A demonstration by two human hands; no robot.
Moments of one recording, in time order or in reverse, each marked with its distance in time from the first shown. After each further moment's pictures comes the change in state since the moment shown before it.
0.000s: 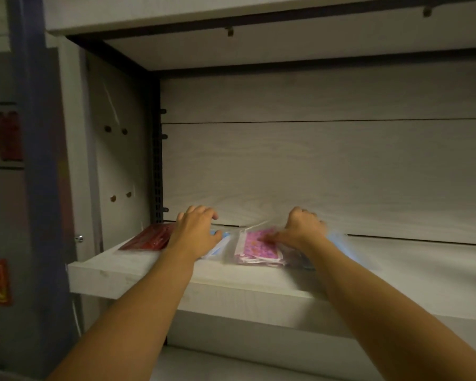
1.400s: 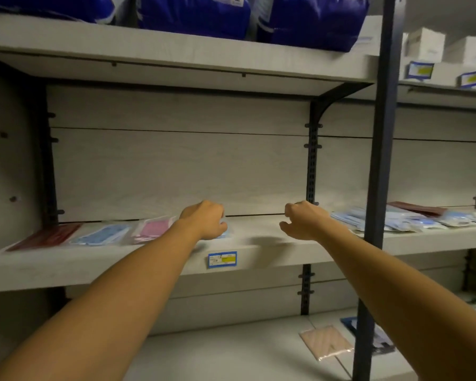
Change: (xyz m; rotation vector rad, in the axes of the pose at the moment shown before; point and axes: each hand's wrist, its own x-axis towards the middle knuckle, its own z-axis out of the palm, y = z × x) left_hand -0.042 0.257 -0.072 -0.022 -0.342 0.321; right_hand -0.187 0.200 -0.176 -0.386 -0.010 0.031
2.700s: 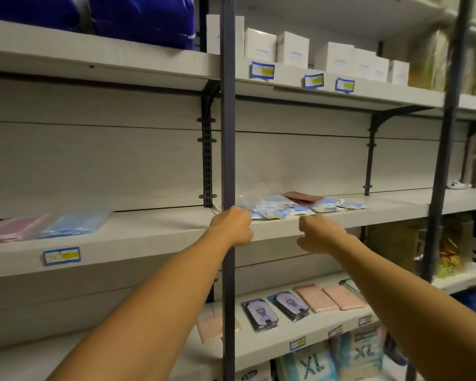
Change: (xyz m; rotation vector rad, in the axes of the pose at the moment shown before) left_hand 0.029 0.403 0.013 -0.117 -0.054 0.209; right_hand -0.149 0.345 0.008 -0.042 -0.090 0.186
